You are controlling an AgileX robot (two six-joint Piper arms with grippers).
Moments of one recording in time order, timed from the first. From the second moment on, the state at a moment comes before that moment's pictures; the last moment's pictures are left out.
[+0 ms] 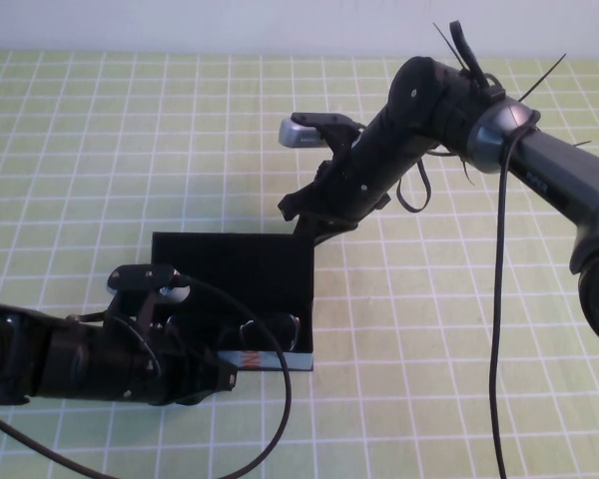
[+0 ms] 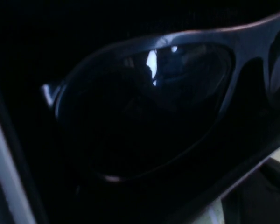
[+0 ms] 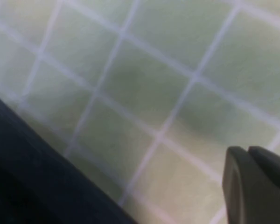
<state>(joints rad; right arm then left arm) 0.44 2.38 -2.11 0.57 1.13 -0.32 -0.36 1.70 -0.61 -1.62 0.52 1.46</state>
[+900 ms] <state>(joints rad) 0.45 2.28 -2.10 0.69 1.22 -0.38 -0.36 1.70 -0.61 -1.63 0.51 1.49</state>
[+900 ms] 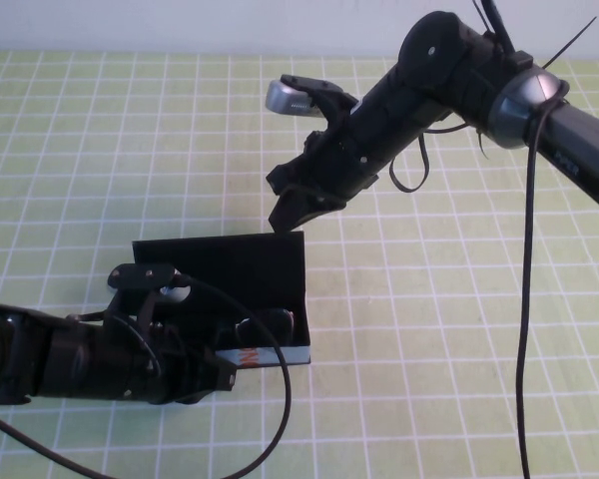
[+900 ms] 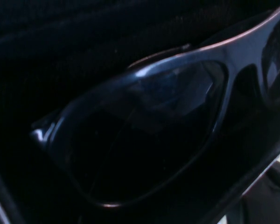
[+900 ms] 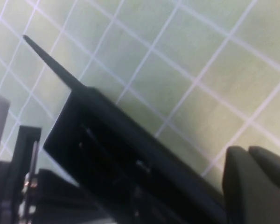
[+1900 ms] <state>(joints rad) 0.61 2.12 -1.72 0.58 1.22 -0.38 -0.36 0.95 -0.47 -1.20 0.50 1.06</state>
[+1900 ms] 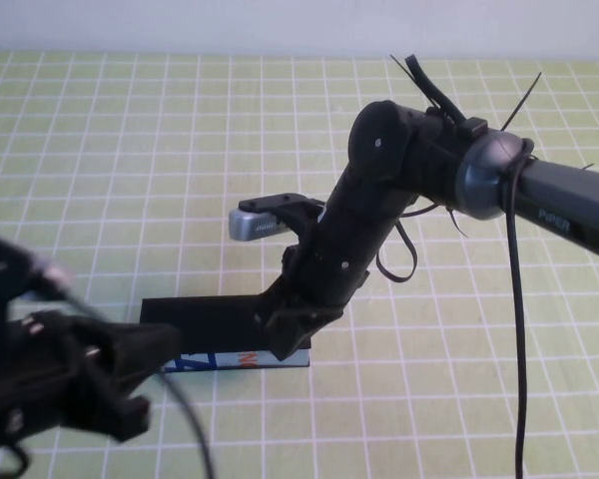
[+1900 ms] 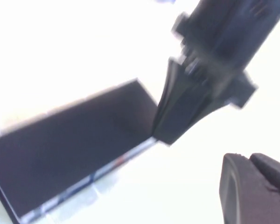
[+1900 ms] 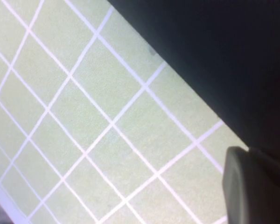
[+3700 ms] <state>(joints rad) 0.62 0.59 -0.48 0.41 0.54 -0.10 -0.36 -0.01 0.03 -1.23 -0.03 1.13</state>
